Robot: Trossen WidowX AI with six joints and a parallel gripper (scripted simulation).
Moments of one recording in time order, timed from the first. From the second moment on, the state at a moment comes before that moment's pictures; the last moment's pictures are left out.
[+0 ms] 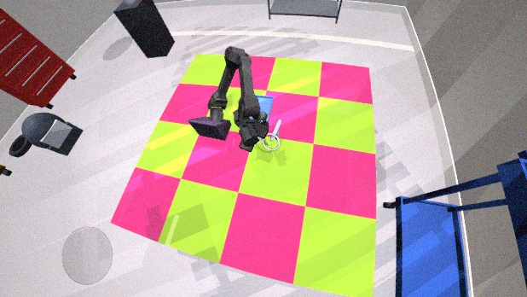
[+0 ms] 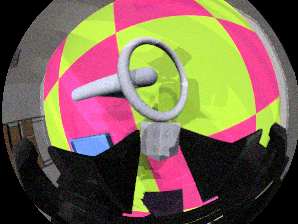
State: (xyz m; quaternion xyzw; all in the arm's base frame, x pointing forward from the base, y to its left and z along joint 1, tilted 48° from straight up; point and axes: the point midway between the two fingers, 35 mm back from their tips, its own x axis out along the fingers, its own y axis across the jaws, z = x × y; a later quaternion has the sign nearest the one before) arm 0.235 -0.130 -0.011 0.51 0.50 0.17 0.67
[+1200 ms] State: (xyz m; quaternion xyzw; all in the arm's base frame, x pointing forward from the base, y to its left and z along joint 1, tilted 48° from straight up) arm 0.229 -0.144 -0.026 0.51 0.50 0.17 0.67
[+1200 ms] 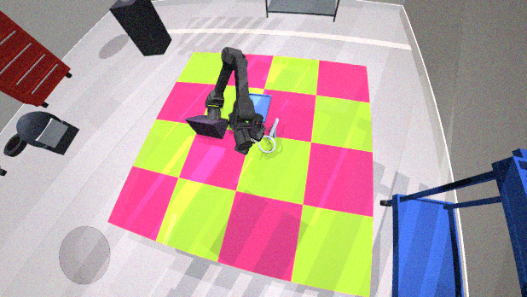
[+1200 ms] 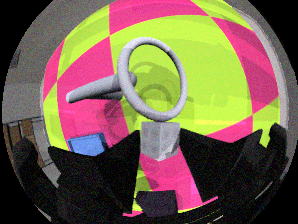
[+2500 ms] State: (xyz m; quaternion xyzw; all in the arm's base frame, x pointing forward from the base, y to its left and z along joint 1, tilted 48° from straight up) arm 0.219 -0.183 0.003 0.52 0.51 0.17 0.67
